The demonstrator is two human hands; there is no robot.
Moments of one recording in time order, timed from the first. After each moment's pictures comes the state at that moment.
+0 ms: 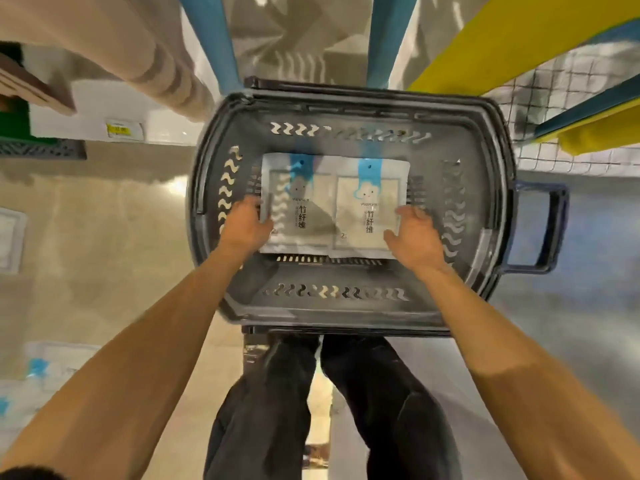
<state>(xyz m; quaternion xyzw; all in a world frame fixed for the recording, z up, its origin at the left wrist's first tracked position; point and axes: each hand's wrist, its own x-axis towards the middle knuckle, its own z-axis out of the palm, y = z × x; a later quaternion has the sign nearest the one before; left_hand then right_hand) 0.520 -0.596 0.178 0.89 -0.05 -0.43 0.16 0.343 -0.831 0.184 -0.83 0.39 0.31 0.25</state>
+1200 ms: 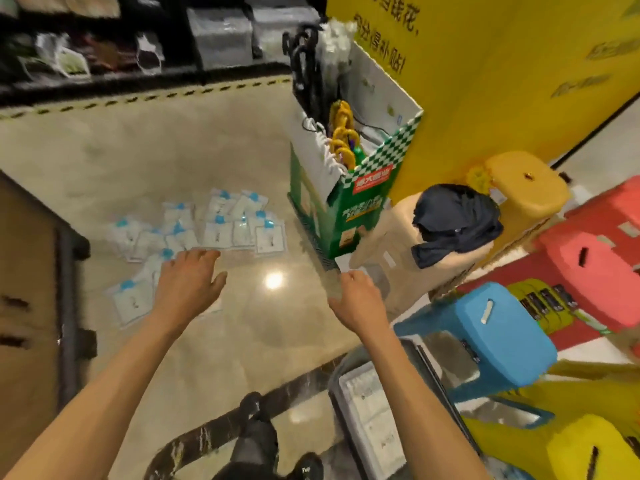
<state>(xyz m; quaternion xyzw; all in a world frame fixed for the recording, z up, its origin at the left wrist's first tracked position) 0.324 -0.206 0.765 0.95 0.28 -0.05 0.07 0.465 -0.469 0.758 -0.94 -0.26 0.20 0.07</state>
